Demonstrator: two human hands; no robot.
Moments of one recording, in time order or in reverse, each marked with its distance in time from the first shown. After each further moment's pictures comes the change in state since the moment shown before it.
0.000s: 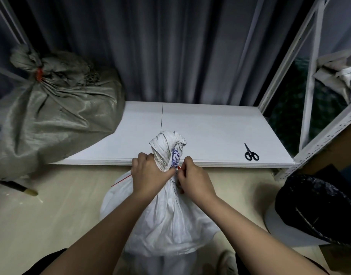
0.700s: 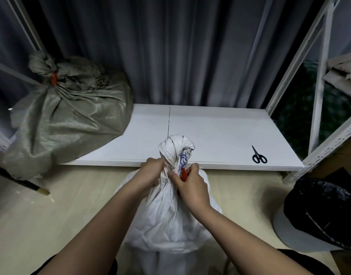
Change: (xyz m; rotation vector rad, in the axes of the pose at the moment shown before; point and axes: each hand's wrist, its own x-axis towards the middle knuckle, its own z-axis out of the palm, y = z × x) left_hand 0.009 0.004 -0.055 -0.713 -0.512 -0.441; right_hand -0.016 -0.021 0.026 0.266 0.079 0.133
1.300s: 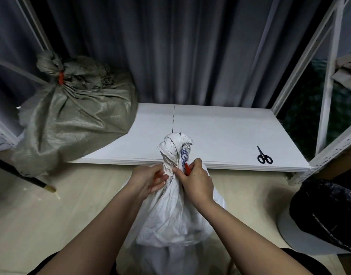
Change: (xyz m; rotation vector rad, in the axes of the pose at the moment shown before) left_hand 0.011 -0.029 -0.013 -0.403 0.014 -0.167; right_hand 0.016 0.001 0.006 -0.131 0.095 -0.009
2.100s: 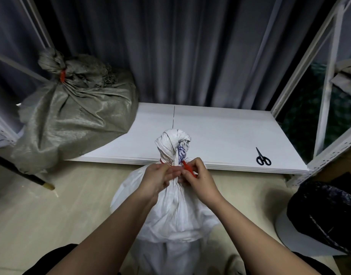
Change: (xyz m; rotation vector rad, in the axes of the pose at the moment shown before) left_hand -0.008 -0.011 0.019 -0.040 -0.128 0.192; right_hand 0.003 0.017 -0.014 0.622 -0.289 -0.090
